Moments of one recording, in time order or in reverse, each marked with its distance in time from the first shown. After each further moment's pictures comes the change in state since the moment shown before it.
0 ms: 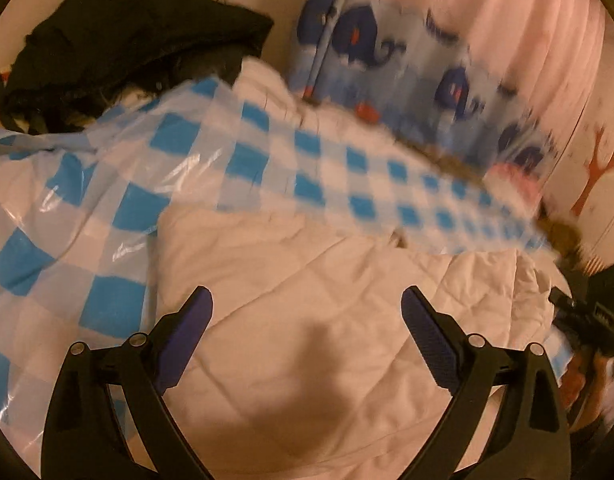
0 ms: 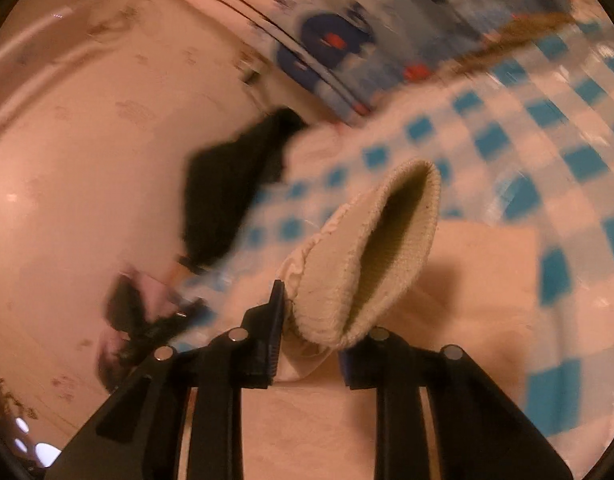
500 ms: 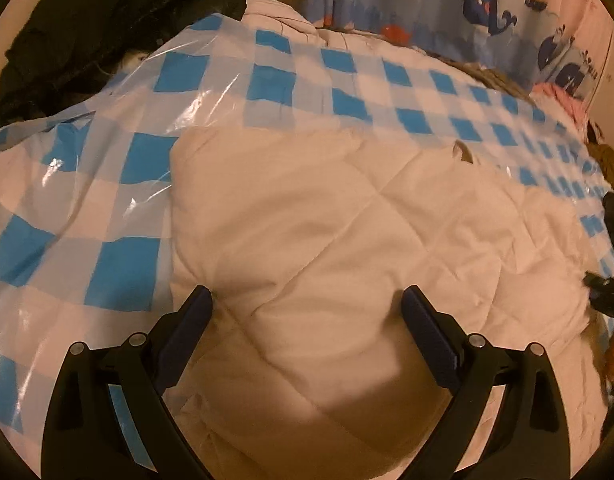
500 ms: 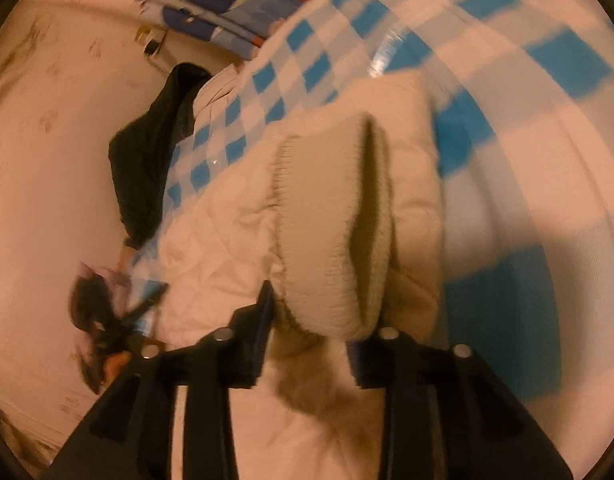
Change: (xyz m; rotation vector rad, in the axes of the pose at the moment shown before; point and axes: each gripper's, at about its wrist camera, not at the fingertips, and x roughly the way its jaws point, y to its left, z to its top) left arm 0.043 -0.001 -0.027 0.125 0.183 0.187; right arm 0.006 -0.080 -0.037 0.288 0.163 -0.031
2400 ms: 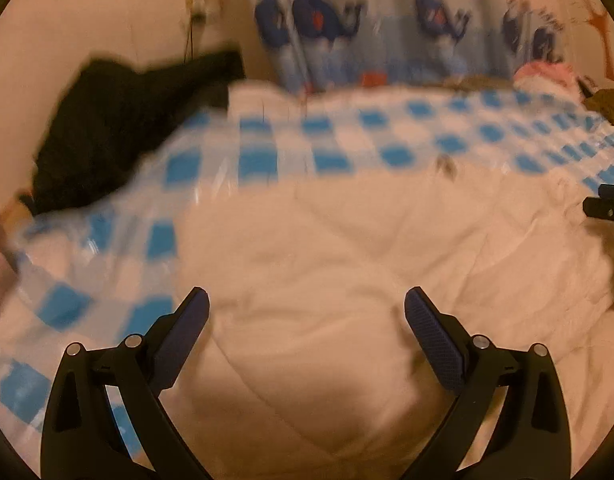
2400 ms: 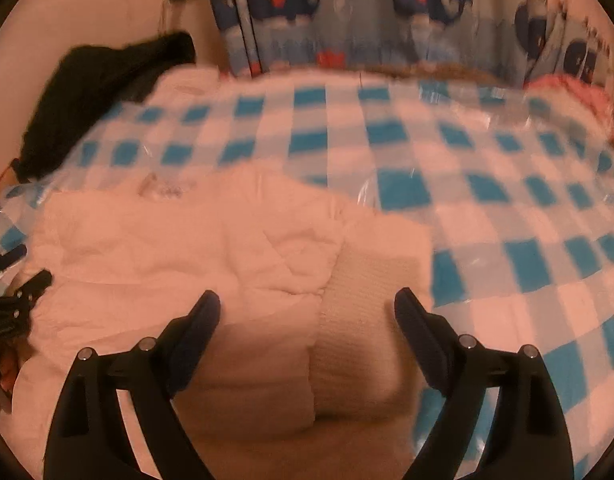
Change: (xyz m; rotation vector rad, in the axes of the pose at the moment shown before) left arm -0.032 -0.061 -0.034 0.250 -0.344 0.188; right arm 0.032 0.100 -0.027 -0.586 -0.308 -0.595
